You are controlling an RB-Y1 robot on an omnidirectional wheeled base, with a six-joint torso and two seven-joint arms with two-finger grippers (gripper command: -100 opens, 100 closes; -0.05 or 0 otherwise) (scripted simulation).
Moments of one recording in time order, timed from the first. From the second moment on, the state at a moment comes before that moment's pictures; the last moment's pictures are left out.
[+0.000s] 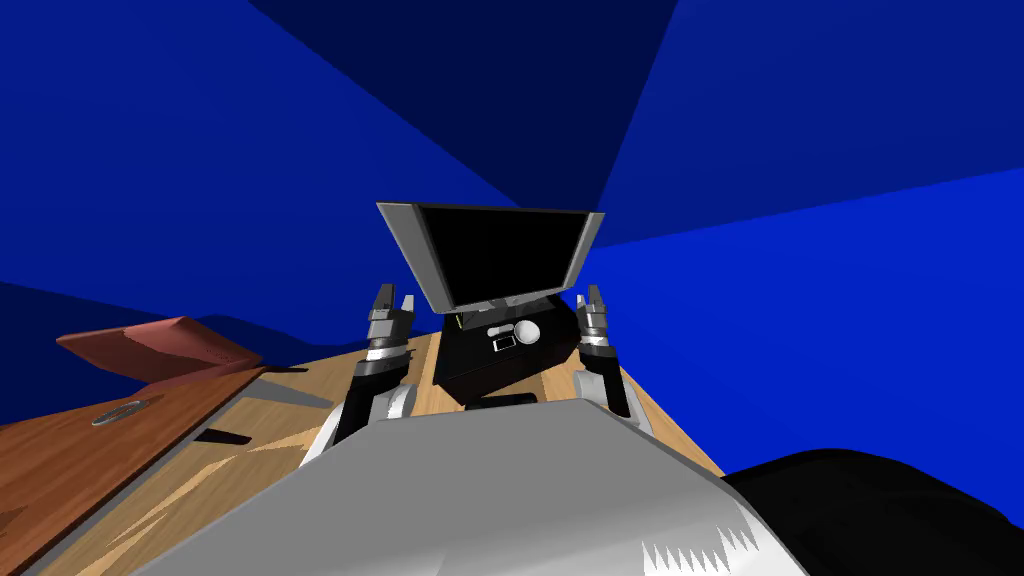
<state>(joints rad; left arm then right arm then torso) 0.48 0.04 0.01 -2.23 -0.09 -0.45 -0.05 0.49 -0.01 -0.06 -2.21 0.07 -0.42 0.02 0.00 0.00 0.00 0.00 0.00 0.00</state>
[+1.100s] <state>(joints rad) 0.48 0.04 0.01 -2.23 -0.09 -0.45 -0.05 0.38 -0.26 0.01 -1.99 0.27 -0.40 -0.07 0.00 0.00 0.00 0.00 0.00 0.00</state>
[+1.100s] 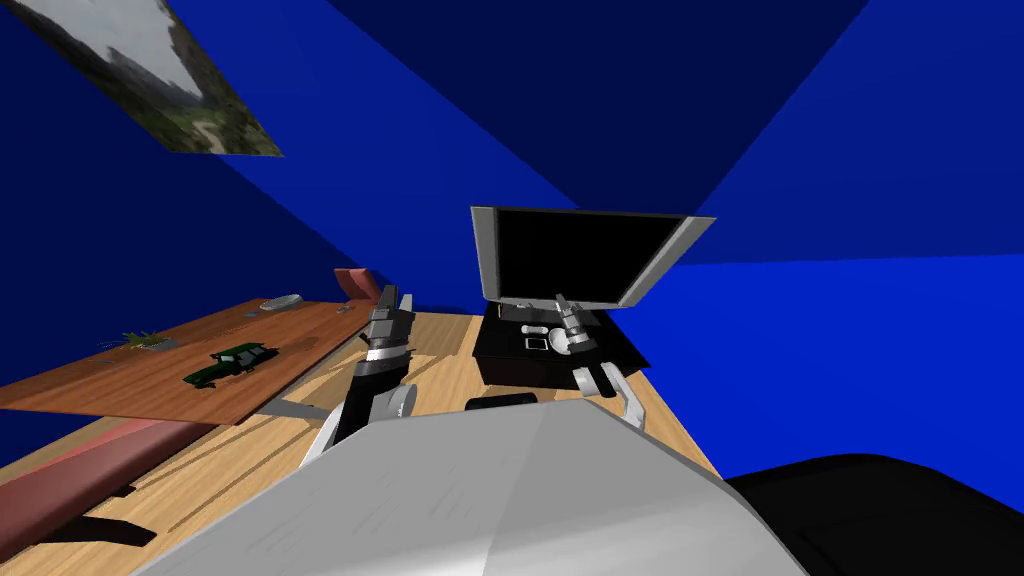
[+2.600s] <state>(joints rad) 0.49 0.04 0.02 -2.23 -0.09 -0.45 -0.05 0.29 -0.60 0.19 -1.59 0.59 -0.39 -0.22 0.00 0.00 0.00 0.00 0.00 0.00</state>
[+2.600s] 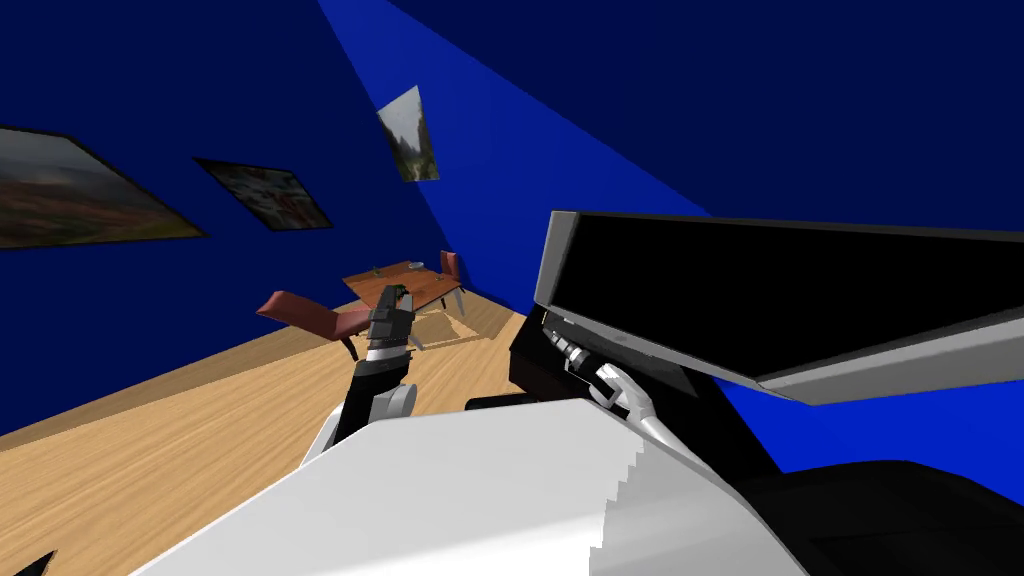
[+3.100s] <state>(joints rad) 0.49 0.04 0.02 -2.23 -0.09 -0.45 -0.05 0.30 -0.69 0.25 -1.47 0.69 -0.40 -0.27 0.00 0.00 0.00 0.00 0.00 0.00</state>
